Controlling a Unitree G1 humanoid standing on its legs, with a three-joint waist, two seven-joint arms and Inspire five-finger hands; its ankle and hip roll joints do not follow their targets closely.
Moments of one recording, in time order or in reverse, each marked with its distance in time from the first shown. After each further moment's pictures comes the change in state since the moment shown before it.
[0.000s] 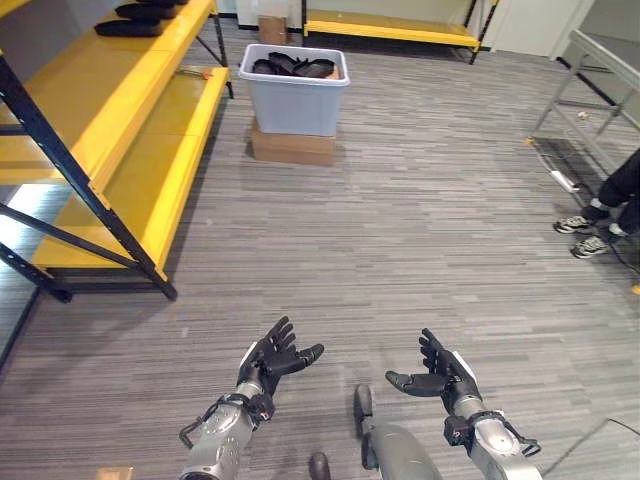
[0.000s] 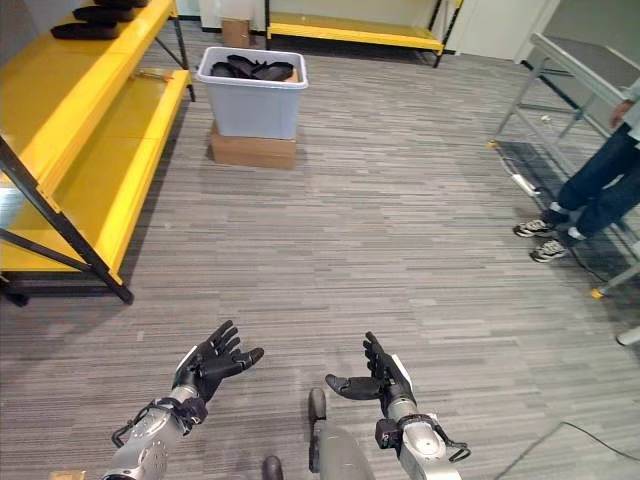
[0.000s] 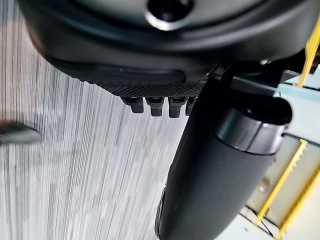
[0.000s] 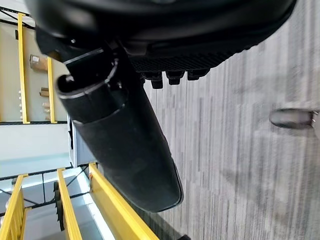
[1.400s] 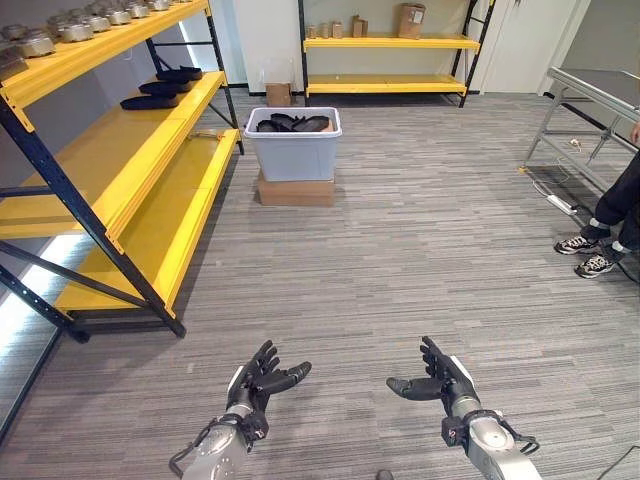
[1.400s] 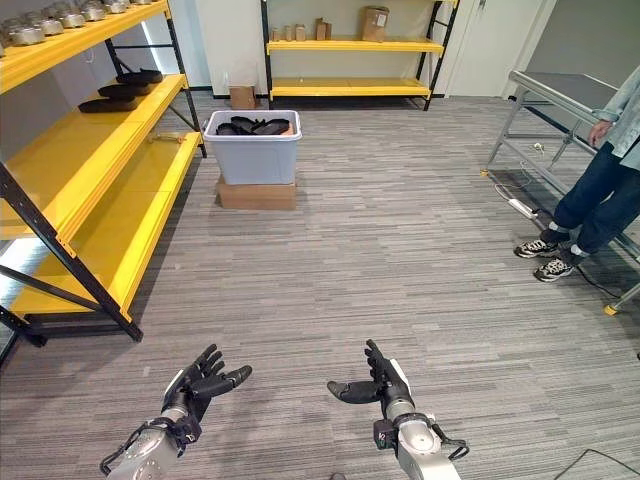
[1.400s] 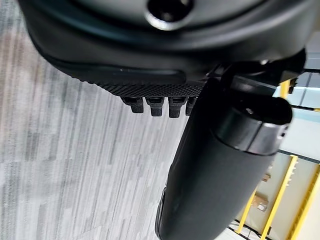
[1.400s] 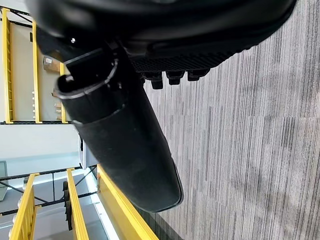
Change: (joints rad) left arm 0.065 -0.018 0.048 -0.034 0.025 0.059 0.114; right arm -0.038 -0.015 0.043 -0.003 -0.037 0.097 -0.034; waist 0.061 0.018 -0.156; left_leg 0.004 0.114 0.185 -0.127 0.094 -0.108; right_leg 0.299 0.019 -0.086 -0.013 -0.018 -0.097
